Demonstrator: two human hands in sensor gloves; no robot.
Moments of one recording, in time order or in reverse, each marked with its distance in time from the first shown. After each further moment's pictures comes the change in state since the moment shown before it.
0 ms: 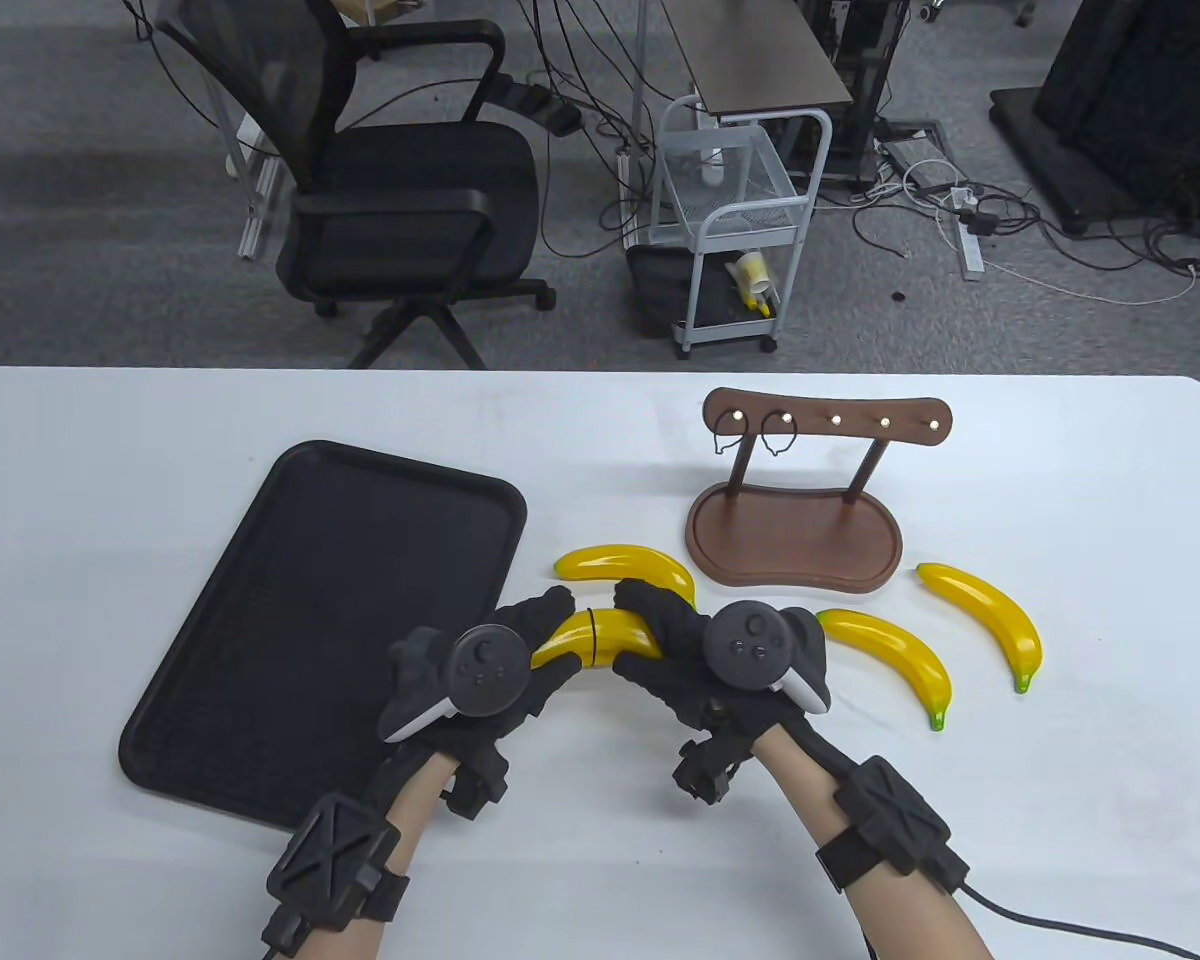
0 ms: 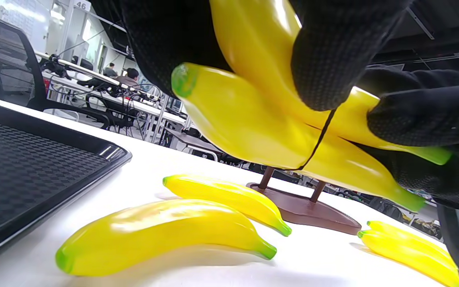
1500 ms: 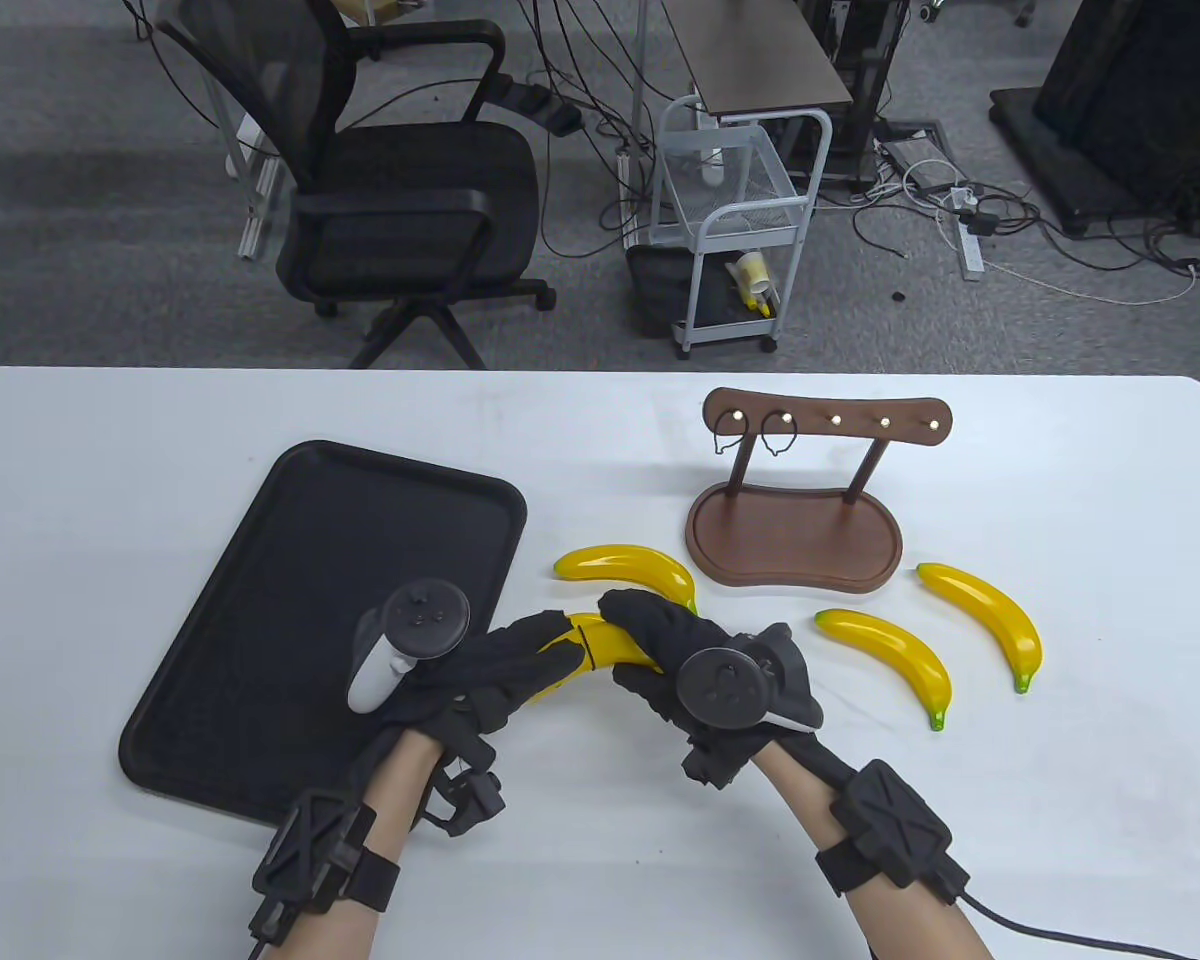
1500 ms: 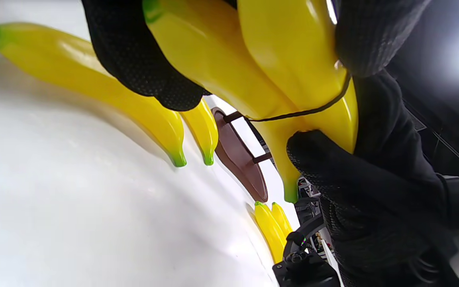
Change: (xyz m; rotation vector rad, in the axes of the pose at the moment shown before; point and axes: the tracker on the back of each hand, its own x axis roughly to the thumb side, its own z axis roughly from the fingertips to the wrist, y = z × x) left_hand -0.034 -0.015 -0.006 -0.332 0.047 0.709; right_hand 0.029 0.001 0.009 -0.113 -0.217 0.358
